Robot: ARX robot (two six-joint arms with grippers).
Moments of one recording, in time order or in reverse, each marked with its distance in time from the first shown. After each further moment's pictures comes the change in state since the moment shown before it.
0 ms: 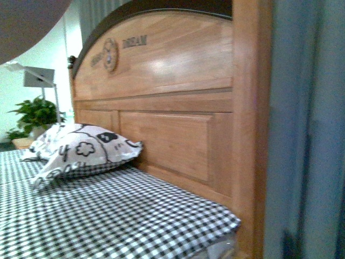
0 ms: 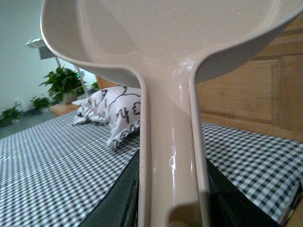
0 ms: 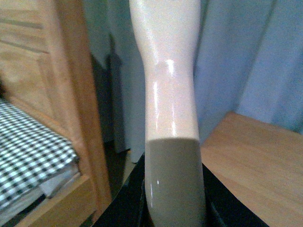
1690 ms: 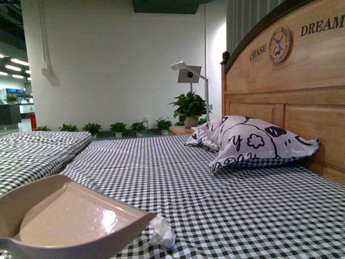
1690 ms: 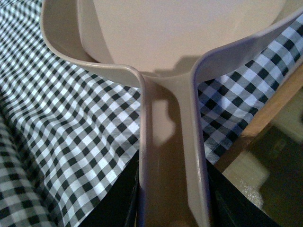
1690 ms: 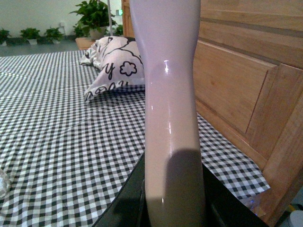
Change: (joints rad) left arm 0.207 0.777 0.298 -0.419 0.405 0.643; right arm 0.000 0.001 -0.001 0.000 0.001 0.000
